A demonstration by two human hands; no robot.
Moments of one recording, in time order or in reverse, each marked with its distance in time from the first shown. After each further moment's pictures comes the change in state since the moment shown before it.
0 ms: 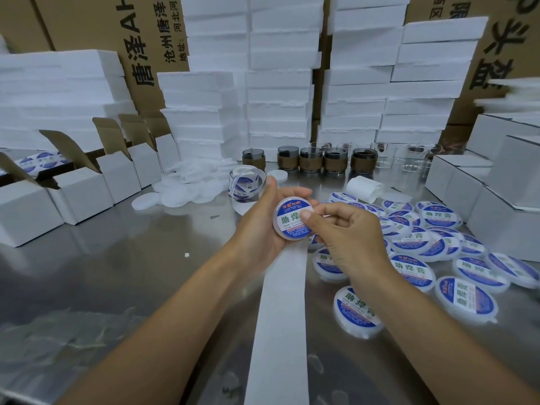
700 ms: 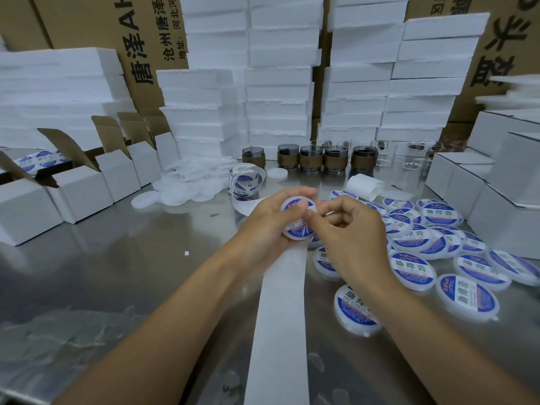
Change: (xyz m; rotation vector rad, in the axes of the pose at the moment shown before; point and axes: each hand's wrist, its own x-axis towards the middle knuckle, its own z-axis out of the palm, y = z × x) left_hand -0.003 -0.004 0.001 0.070 -0.093 0.047; right_hand 0.001 0.008 0.002 -0.208 0.131 -0.147
